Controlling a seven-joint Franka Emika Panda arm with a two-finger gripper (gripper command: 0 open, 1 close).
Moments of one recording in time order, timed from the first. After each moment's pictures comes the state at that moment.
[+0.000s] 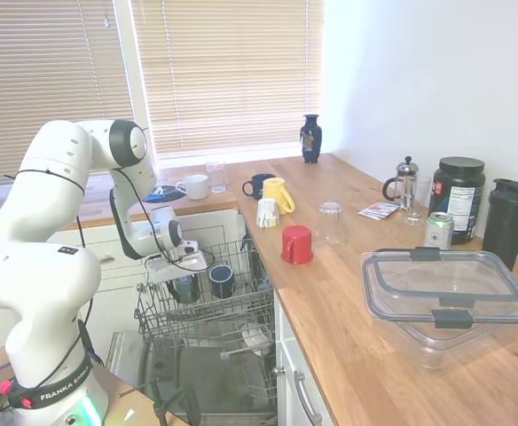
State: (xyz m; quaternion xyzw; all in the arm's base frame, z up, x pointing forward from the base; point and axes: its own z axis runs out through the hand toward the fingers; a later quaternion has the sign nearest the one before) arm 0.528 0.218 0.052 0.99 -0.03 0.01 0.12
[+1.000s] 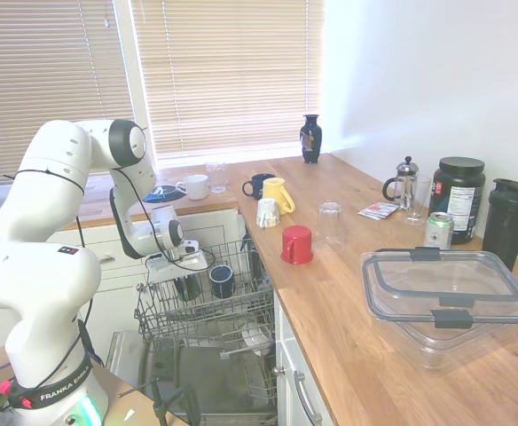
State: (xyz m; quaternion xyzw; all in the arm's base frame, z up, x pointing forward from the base) arm 0.529 0.218 0.054 0.99 -0.03 0.01 0.11
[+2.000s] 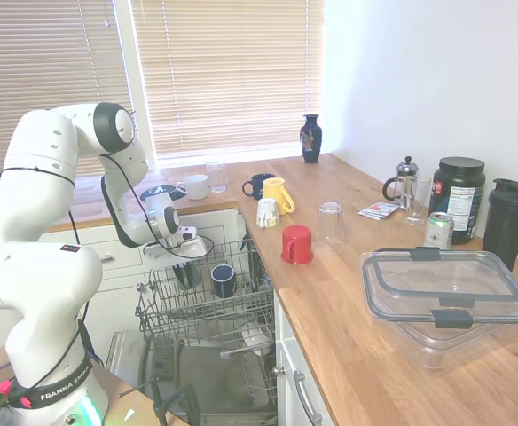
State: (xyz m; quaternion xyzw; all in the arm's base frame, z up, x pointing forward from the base) arm 0.525 0.215 0.118 0.99 -0.05 0.05 0.11
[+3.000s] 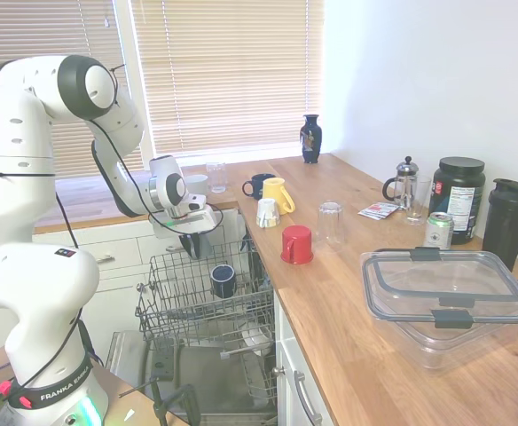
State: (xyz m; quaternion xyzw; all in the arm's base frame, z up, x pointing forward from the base) arm 0.508 0.130 0.258 0.98 -0.15 0.10 0.05
